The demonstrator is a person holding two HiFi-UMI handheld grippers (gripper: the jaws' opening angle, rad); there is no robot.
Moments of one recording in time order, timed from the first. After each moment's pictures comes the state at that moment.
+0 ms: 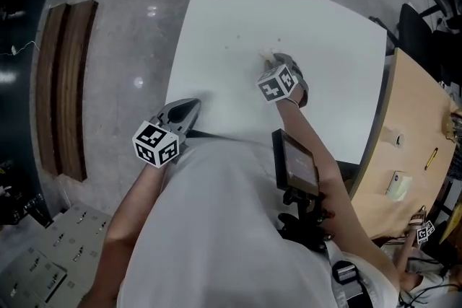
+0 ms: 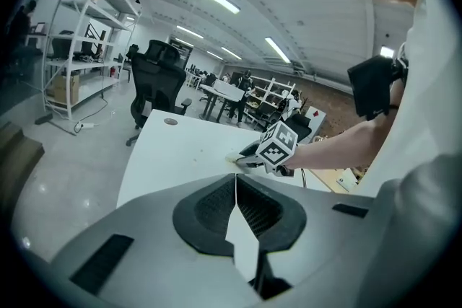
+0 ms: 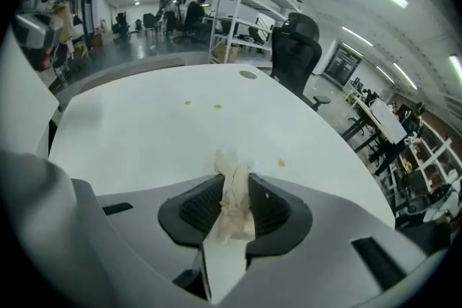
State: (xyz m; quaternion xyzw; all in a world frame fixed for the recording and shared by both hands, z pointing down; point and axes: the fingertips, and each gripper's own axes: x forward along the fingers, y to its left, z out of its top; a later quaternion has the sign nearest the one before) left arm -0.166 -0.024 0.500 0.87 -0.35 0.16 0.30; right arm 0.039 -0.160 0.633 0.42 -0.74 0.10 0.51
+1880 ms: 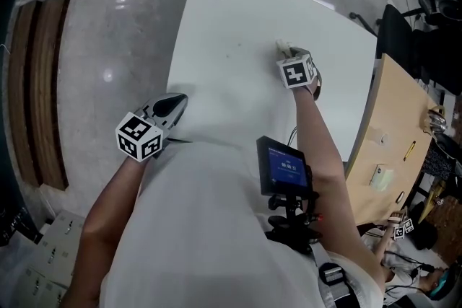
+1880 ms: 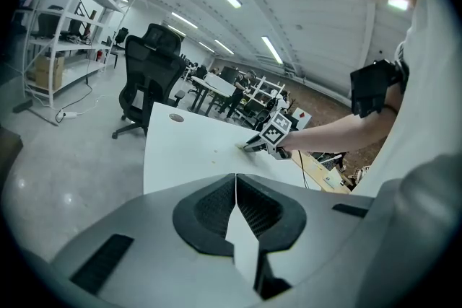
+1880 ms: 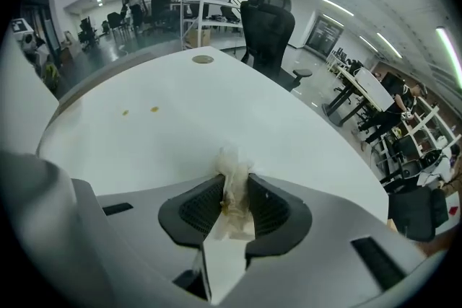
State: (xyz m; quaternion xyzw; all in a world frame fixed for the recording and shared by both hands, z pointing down) left arm -0.213 -0.074 0.522 0.89 -0.28 0.15 0.33; right arm 0.098 -0.214 0.630 0.47 -0.68 0.19 0.53
